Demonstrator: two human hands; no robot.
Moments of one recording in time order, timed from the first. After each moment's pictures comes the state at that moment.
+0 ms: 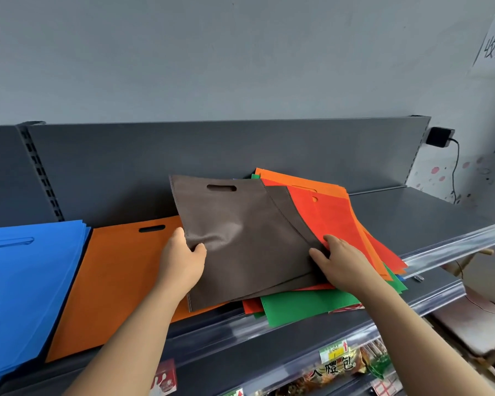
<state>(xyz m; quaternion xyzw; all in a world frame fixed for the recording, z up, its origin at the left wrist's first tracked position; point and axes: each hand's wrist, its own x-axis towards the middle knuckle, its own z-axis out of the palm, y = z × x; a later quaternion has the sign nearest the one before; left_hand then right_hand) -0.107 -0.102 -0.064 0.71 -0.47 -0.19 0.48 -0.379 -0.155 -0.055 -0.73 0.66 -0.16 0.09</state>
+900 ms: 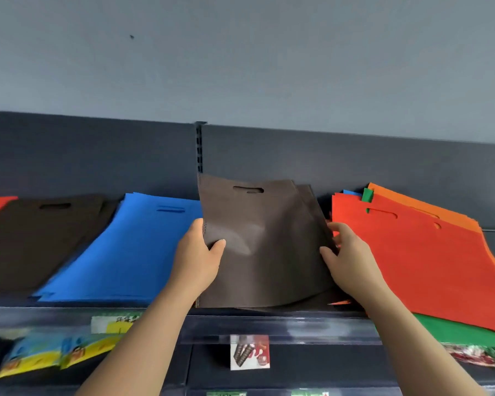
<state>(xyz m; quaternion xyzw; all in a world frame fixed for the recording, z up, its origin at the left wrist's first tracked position) 0.030 0.032 -0.045 0.76 -0.41 -0.09 0.49 -0.192 -0.081 -0.027 -0.79 0.49 -0.32 0.19</state>
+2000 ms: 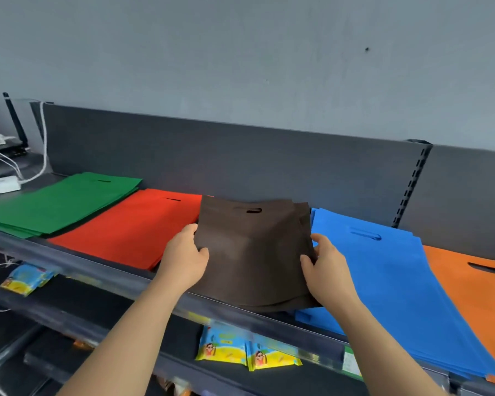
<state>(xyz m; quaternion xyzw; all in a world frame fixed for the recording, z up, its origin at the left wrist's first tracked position) 0.379 0.272 -0.044 0.87 -0.27 -0.02 0.40 0.212 0.098 -0.058 -0.84 0.38 -0.26 0.29</state>
